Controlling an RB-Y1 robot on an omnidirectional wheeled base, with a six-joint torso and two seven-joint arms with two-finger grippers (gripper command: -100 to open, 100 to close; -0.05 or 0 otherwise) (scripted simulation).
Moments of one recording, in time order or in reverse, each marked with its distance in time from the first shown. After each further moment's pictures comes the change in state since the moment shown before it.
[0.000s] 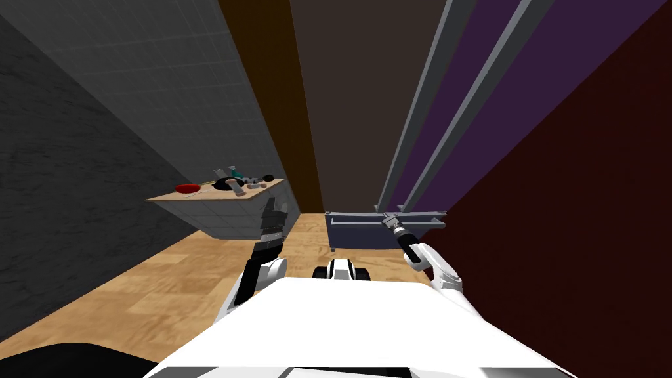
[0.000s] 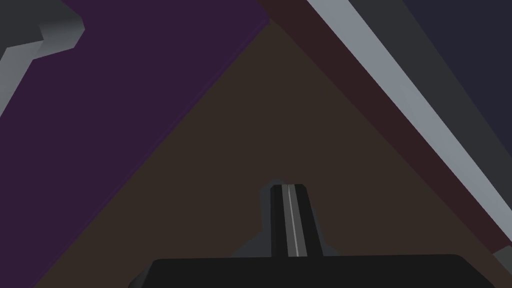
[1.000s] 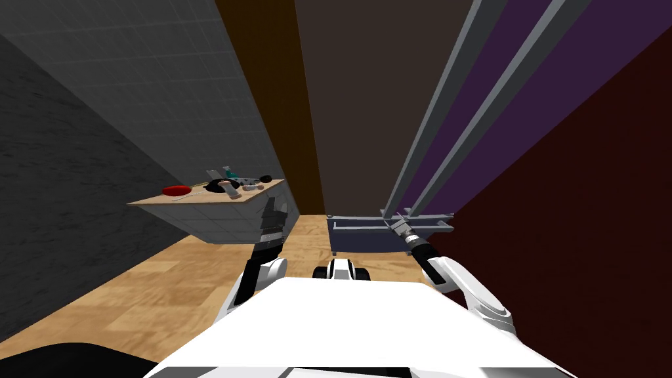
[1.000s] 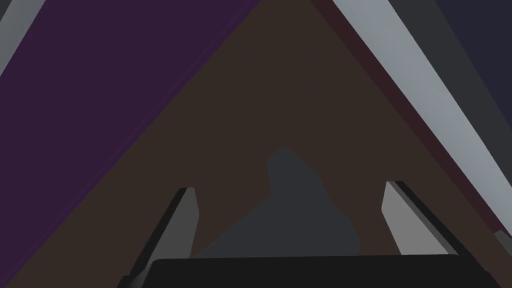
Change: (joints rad) left arm 0.000 0.000 0.000 0.000 0.000 0.000 0.000; right arm 0.207 -0.069 -0.032 -0.215 0.062 -0.007 -0.133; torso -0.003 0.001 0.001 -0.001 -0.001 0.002
